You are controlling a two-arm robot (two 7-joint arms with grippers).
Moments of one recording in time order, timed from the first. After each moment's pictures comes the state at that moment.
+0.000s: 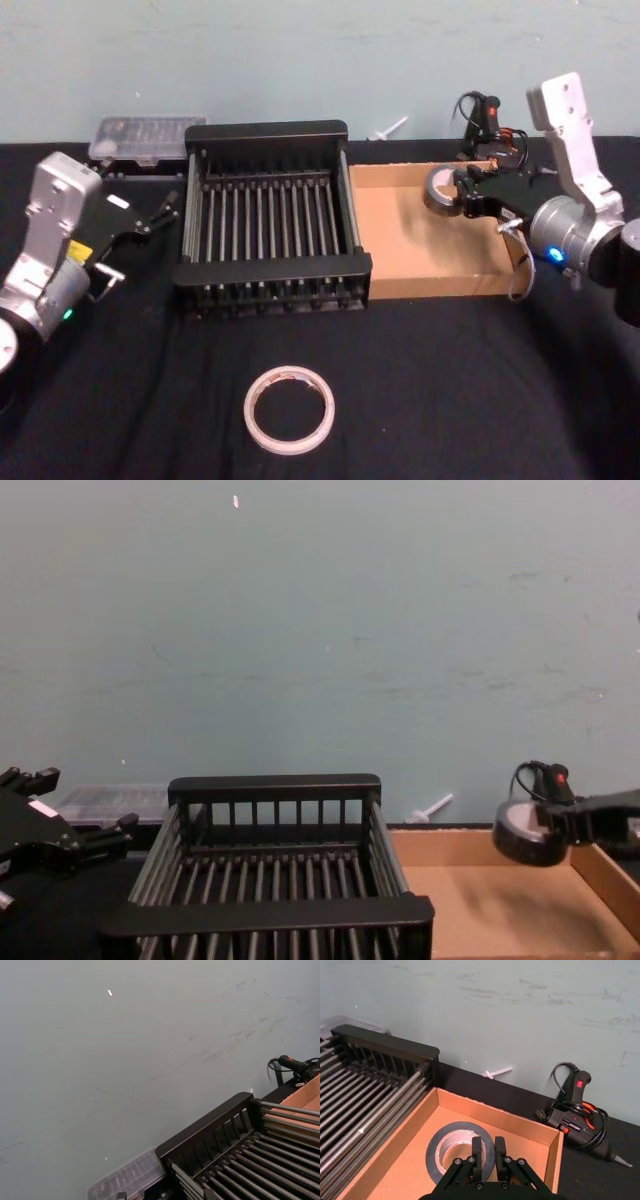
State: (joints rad) left arm -0.20 0.60 0.45 -1.41 -0.25 -0.12 0.03; right arm 0.35 0.34 -0.30 -1.36 0.27 0.36 0.24
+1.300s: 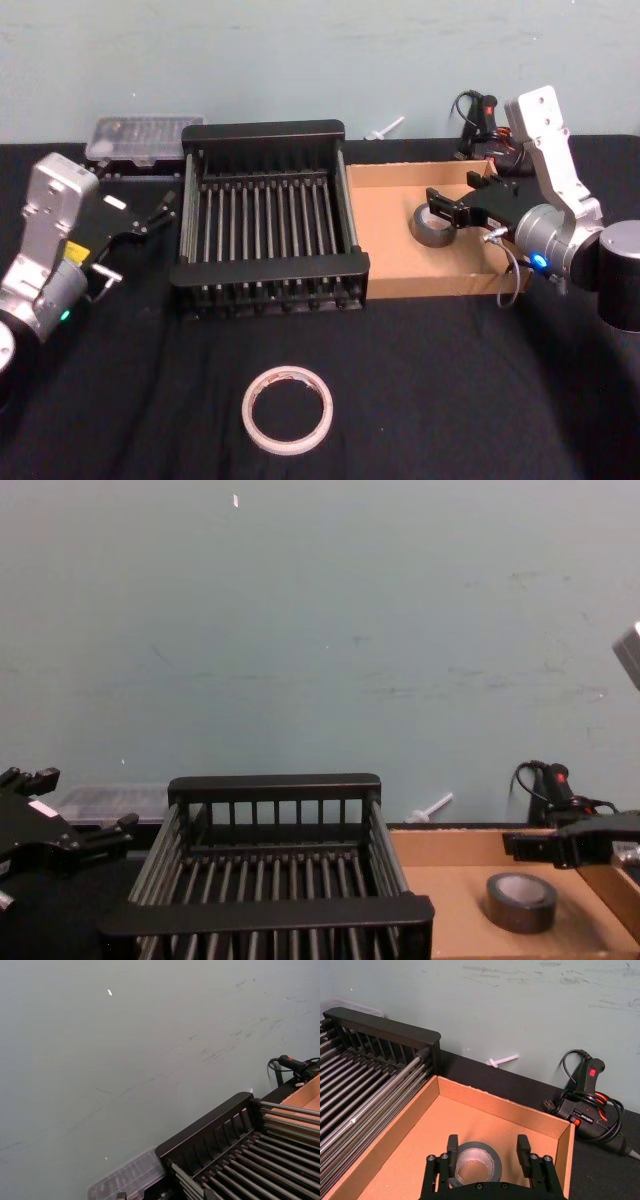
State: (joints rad) left arm -0.20 0.60 0.45 -1.41 -0.25 -0.12 0.03; right arm 0.38 0.31 -0.31 -1.29 0.23 0.35 0.25
